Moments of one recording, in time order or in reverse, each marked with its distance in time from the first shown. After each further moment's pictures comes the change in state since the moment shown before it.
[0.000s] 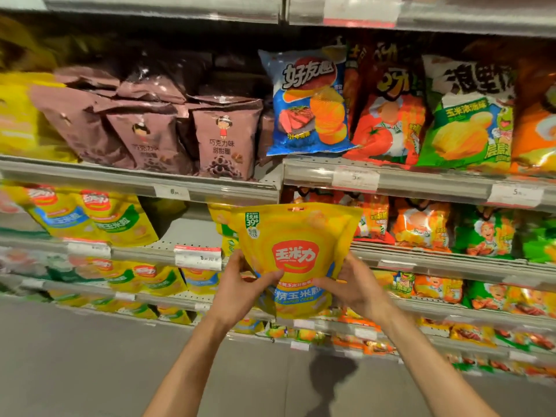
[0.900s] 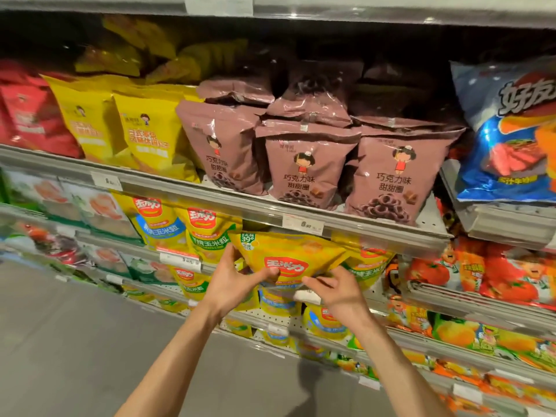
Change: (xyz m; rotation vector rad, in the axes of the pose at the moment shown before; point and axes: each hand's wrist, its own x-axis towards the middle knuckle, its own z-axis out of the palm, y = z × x) left_hand 0.123 -0.049 -0.265 0.042 0.106 -0.045; right_hand 0.160 0.009 0.280 -0.138 0.054 0.005
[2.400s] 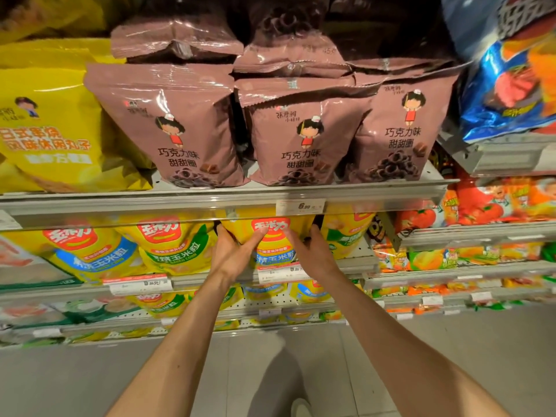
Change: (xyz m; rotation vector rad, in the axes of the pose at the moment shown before) left_hand 0.137 -0.061 0.017 0.164 -0.181 -0.086; right_hand 0.071 0.015 0.062 -0.079 0.316 0.080
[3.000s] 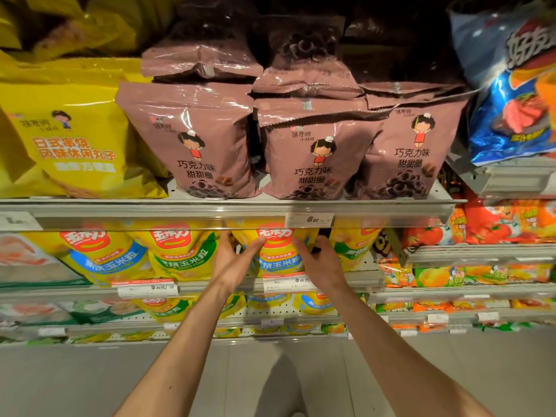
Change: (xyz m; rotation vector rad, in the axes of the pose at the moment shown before) left_hand -0.003 -0.001 -0.011 -0.190 -0.010 0.047; right_hand -0.003 -0.010 -0.002 -0.015 0.067 0.012
